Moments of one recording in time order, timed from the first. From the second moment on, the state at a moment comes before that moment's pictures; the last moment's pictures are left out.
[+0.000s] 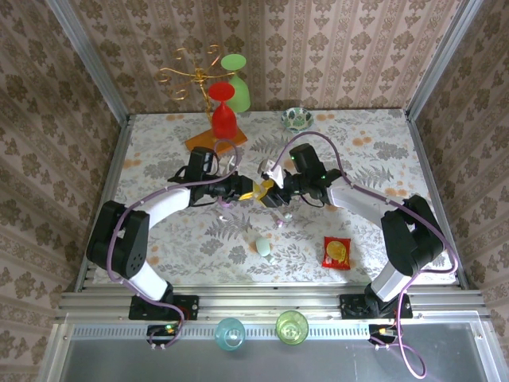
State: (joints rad) left arm -0.44 1.60 0.92 -0.01 0.99 -0.77; right arm 0.52 1.64 1.08 -0.19 -0.62 -0.42
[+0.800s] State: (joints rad) left arm -0.35 1.60 0.69 1.11 0.78 -0.95; right arm 0.30 1.46 0.82 0.55 -0.83 0.62
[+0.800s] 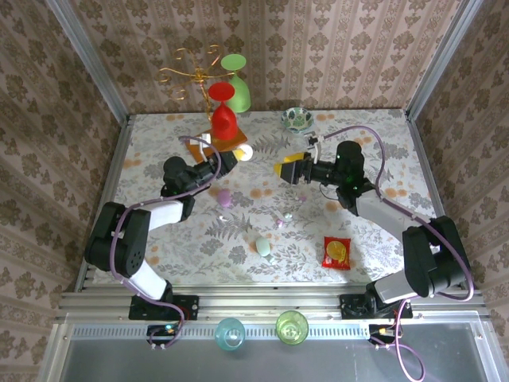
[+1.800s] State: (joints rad) left arm -0.50 1.55 0.79 1.18 0.85 -0.85; right arm 0.39 1.60 0.90 1.00 -0.93 0.94
